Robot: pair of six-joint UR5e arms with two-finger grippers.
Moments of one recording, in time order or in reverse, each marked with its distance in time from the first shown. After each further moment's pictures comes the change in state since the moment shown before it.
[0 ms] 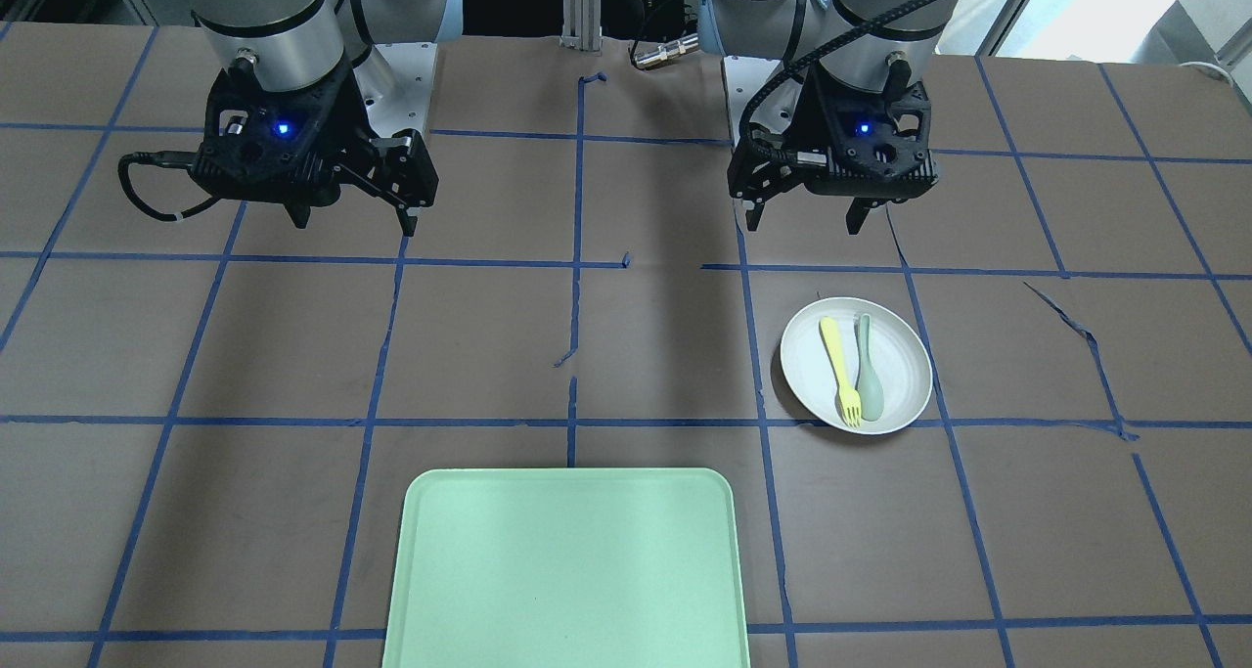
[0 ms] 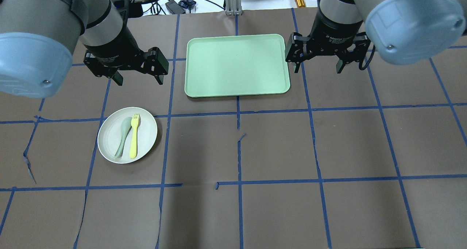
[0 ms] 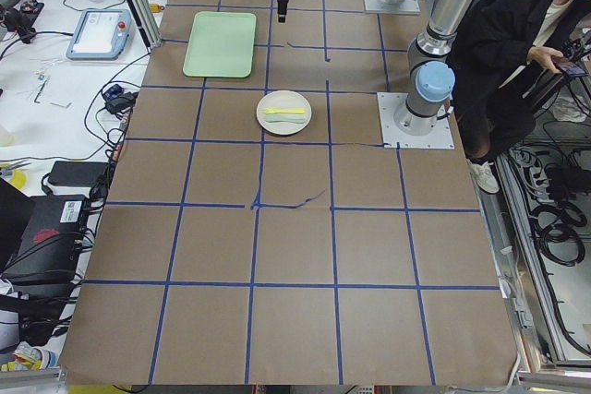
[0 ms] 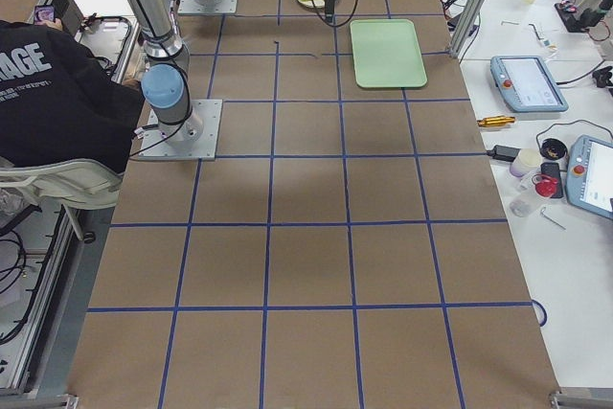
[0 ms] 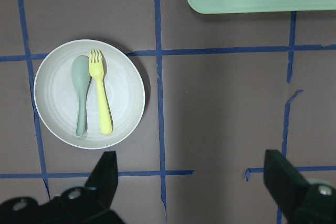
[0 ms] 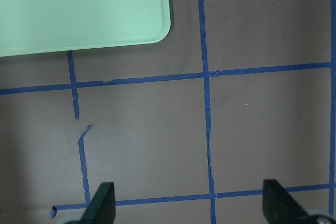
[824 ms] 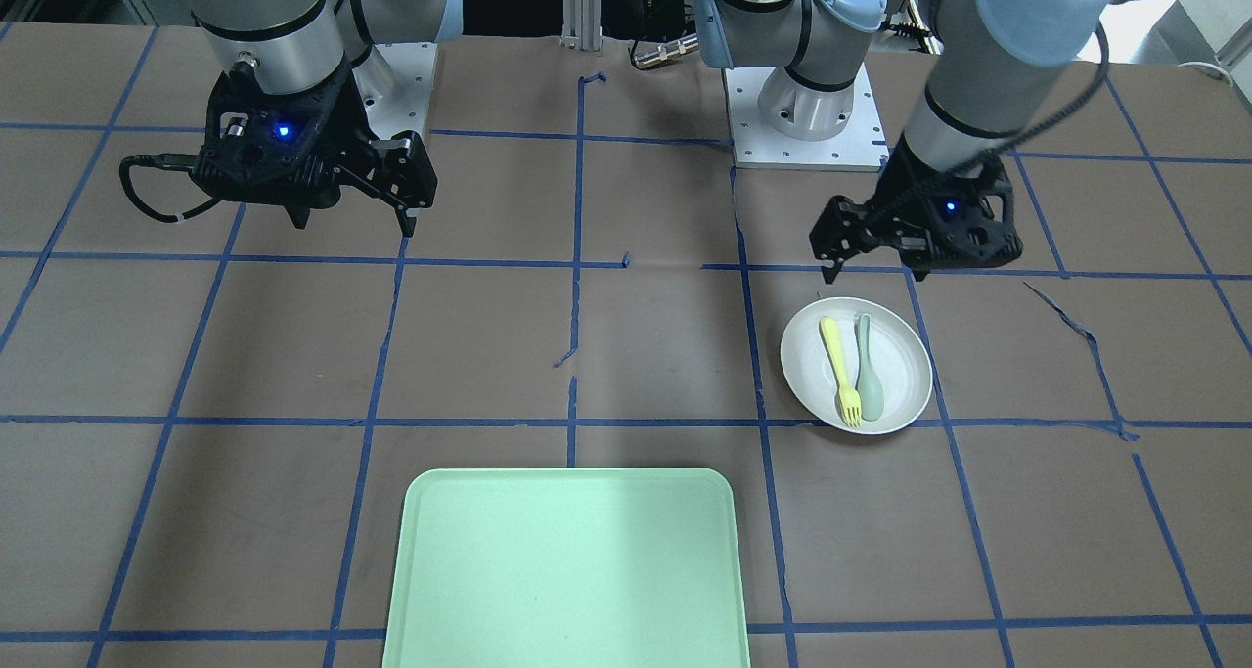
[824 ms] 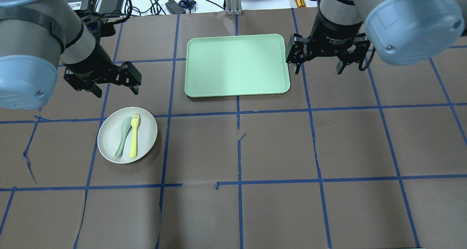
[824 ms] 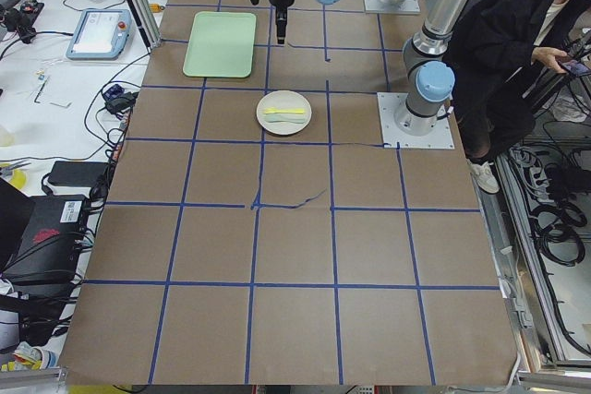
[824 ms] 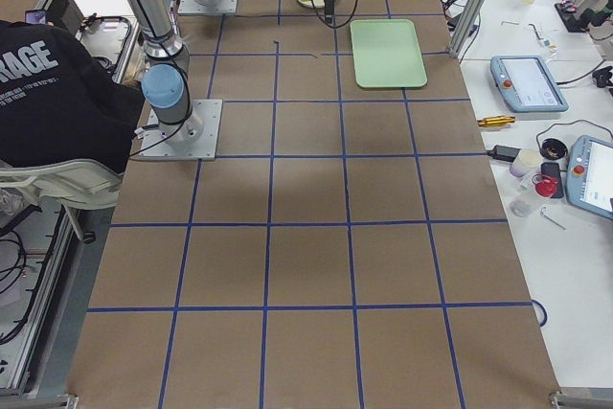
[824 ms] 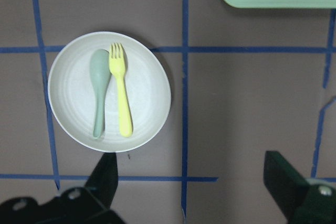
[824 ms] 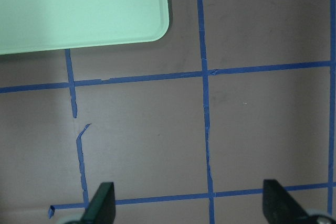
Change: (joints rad) left arm 0.243 -0.010 -0.202 0.188 -0.014 0.172; right arm -0.001 0.000 0.006 0.001 -0.003 -0.002
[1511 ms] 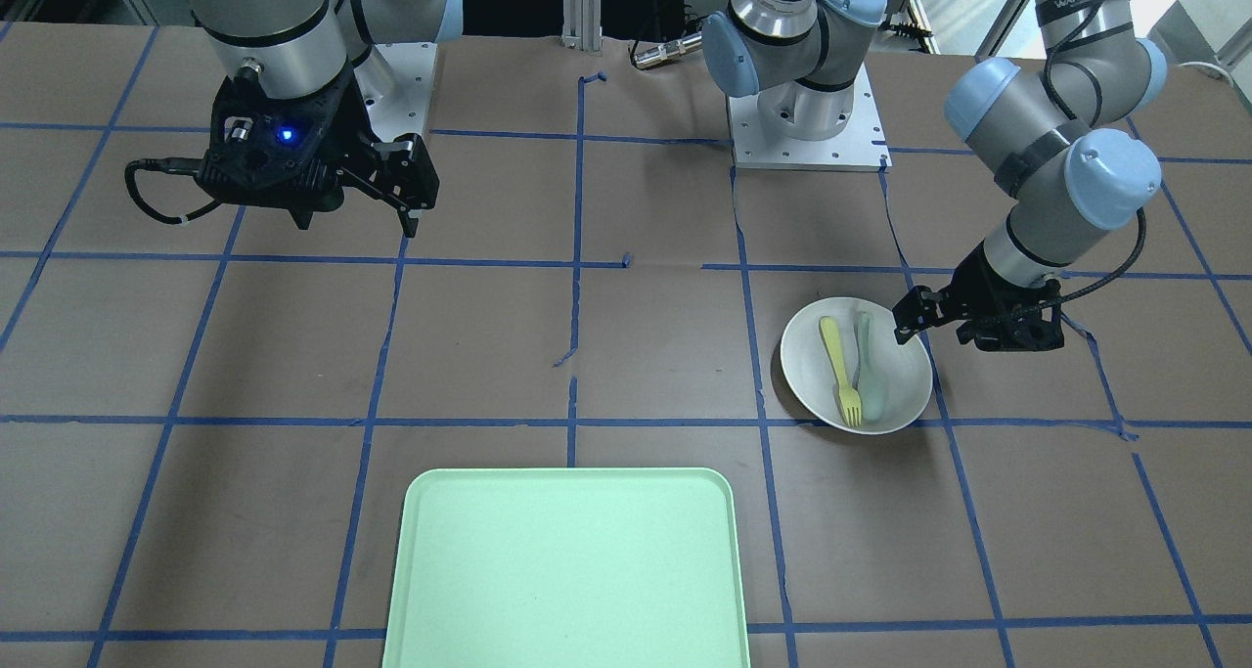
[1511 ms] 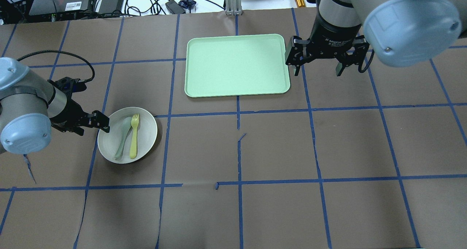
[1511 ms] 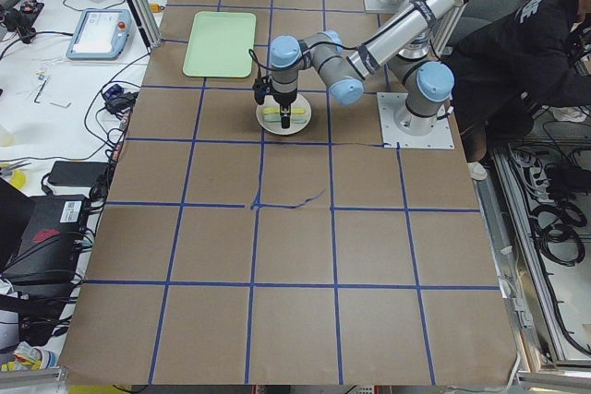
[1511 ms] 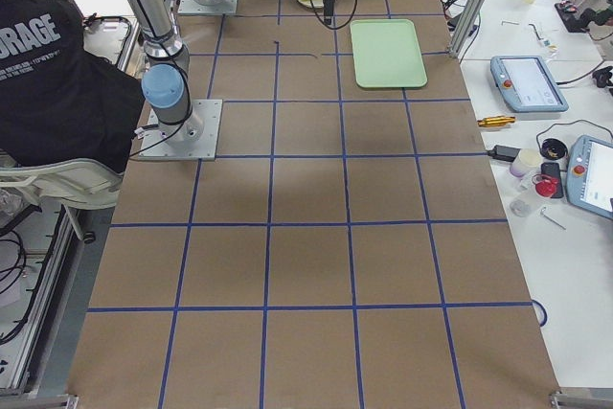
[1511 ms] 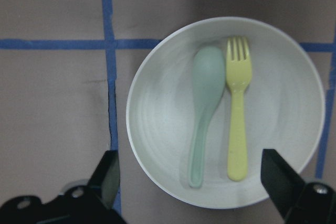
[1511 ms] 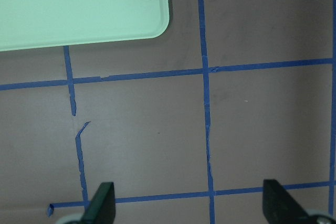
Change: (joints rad) left arm 0.306 -0.158 -0.284 0.361 -0.055 0.303; right arm 0.000 0.001 0.005 0.000 0.002 0.000
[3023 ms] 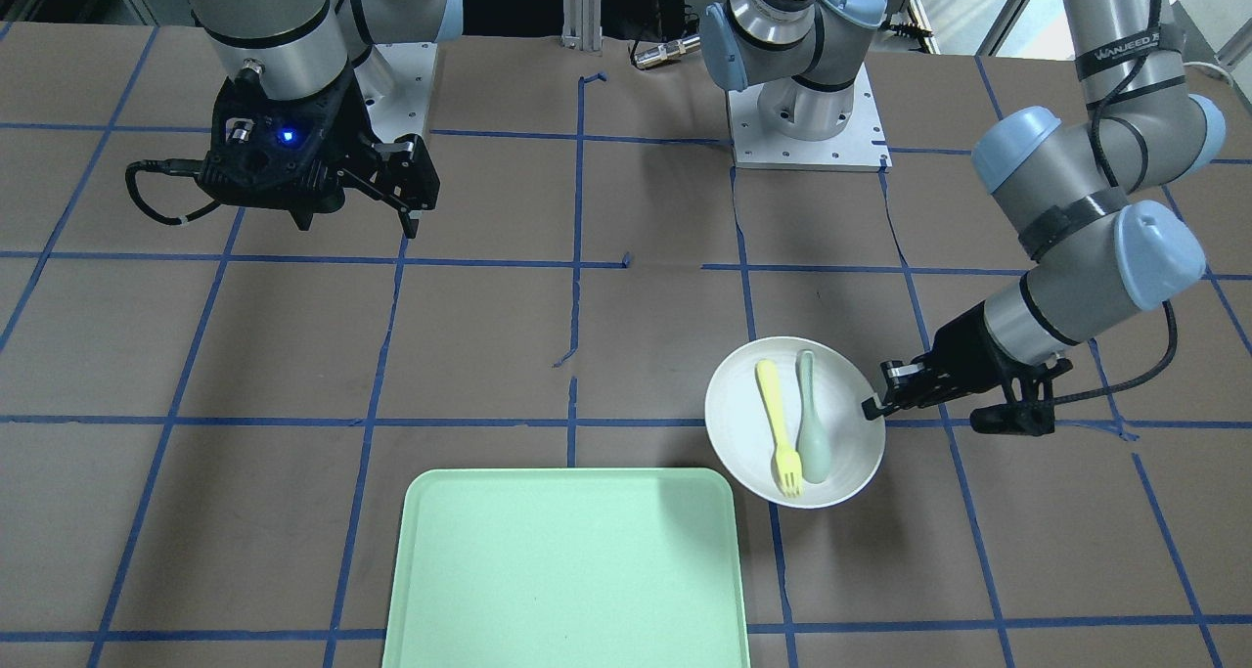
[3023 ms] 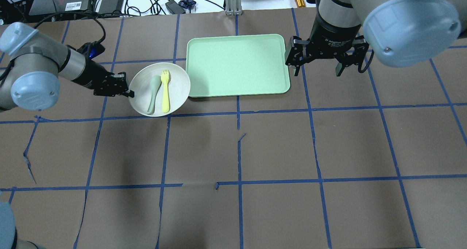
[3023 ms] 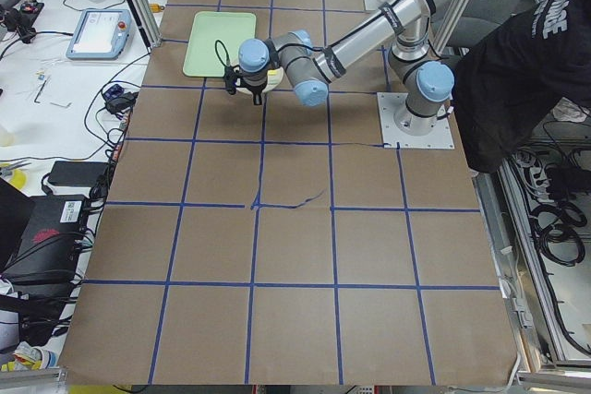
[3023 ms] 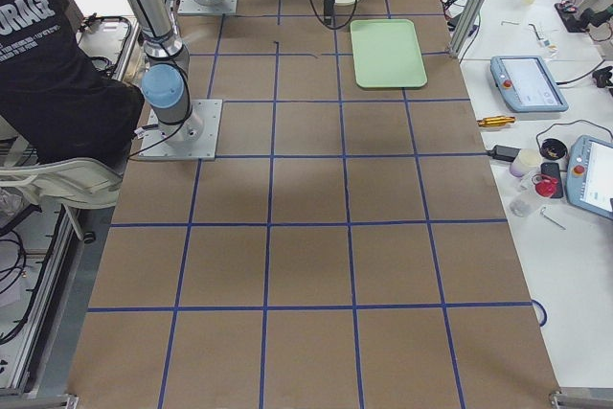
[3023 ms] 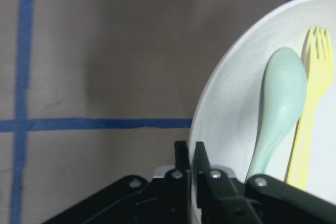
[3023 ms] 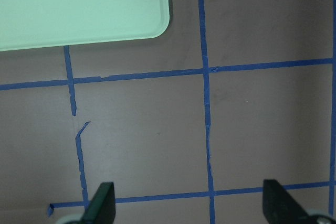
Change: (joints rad) left arm -0.170 -0.169 0.317 -0.167 -0.375 -0.227; right arm 0.000 0.002 0.000 0.000 0.000 0.000
